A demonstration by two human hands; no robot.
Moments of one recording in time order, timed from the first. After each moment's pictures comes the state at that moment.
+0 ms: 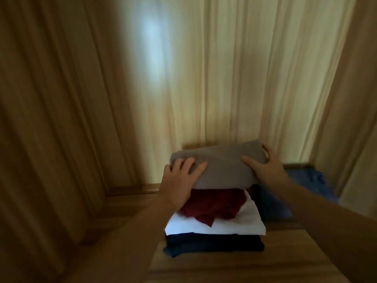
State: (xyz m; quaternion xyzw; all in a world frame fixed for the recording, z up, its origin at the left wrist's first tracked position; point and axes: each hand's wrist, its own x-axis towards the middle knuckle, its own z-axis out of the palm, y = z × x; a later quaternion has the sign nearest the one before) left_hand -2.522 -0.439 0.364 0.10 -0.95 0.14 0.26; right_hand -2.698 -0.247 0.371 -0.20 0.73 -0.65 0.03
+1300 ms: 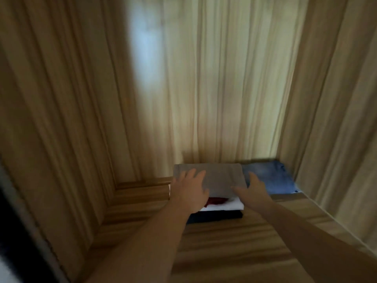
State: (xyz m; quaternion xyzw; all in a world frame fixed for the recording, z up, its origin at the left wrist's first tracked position) left_hand -2.436 -0.356 0.390 0.16 -0.98 -0.05 0.12; right_hand -2.545 -0.184 0.373 -0.16 0.87 -0.47 0.06
